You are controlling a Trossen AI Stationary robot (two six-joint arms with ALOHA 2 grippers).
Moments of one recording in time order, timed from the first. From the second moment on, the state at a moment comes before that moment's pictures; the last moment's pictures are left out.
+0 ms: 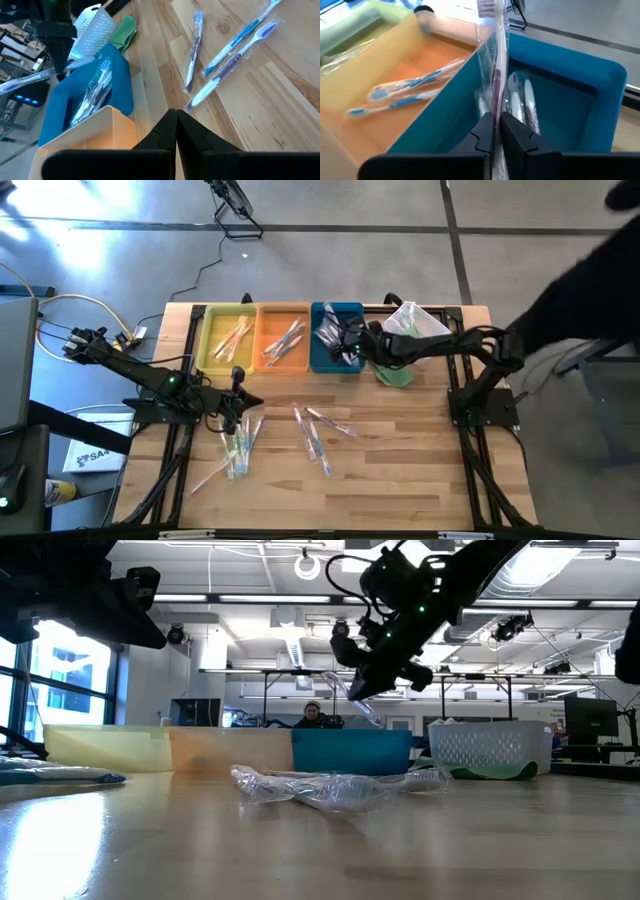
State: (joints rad) left arm -0.39 0.71 0.45 -0.26 -0.49 0.39; right arm -0.27 1.69 1.01 0.03 0.49 0.57
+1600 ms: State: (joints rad) left arm -0.39 0.71 0.45 -0.22 -0.49 0.23; right arm -0.19 1.55 1.01 -0.10 -0.13 0.17
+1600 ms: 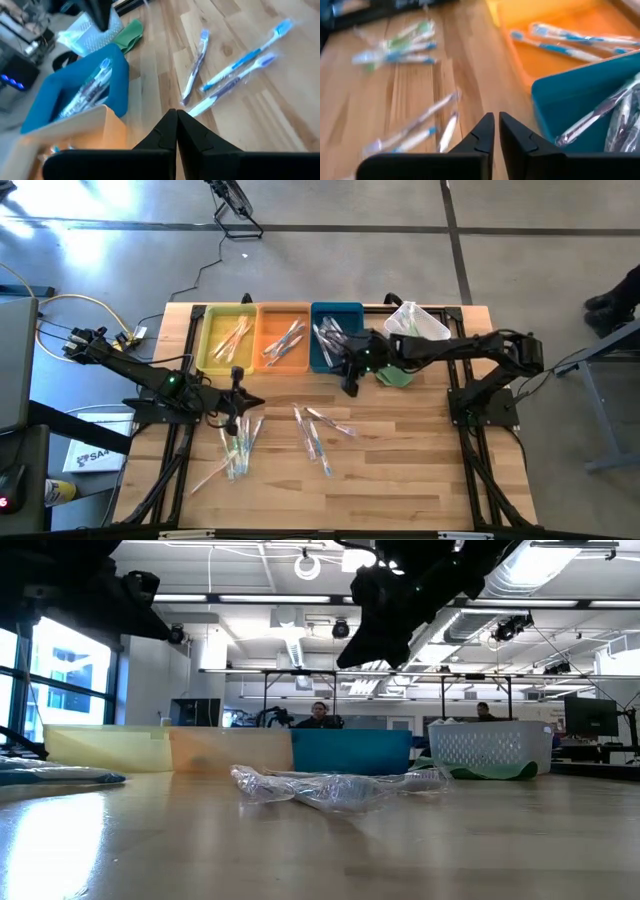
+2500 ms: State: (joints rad) left arm -0.39 0.71 0.45 -0.21 -0.58 0.15; right arm 0.14 1.55 1.04 -0.13 0.31 0.44
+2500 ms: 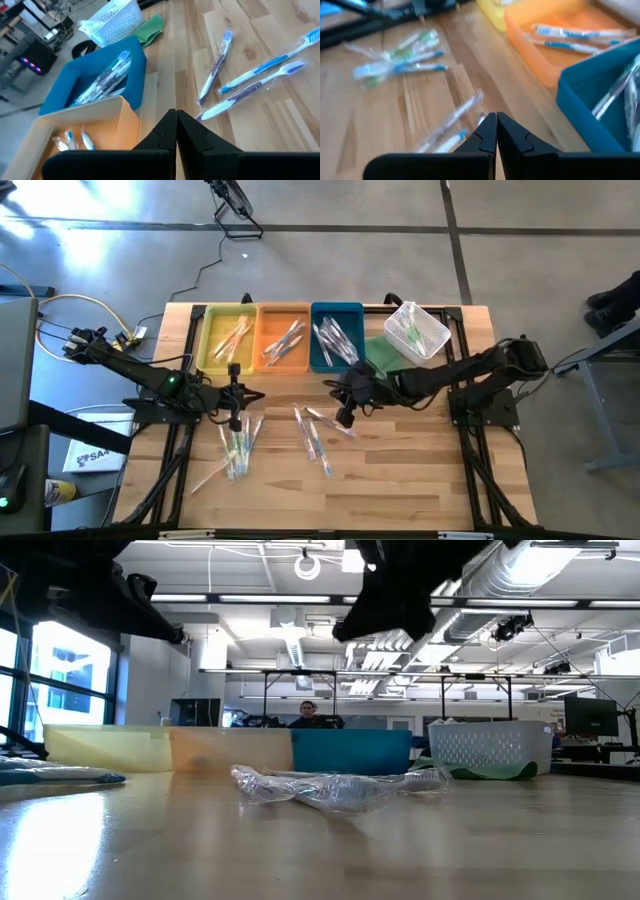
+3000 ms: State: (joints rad) left arm -0.39 0.71 0.45 -0.21 -0.59 0.22; right arm 0.23 1.61 1.28 -0.37 0.46 0.59
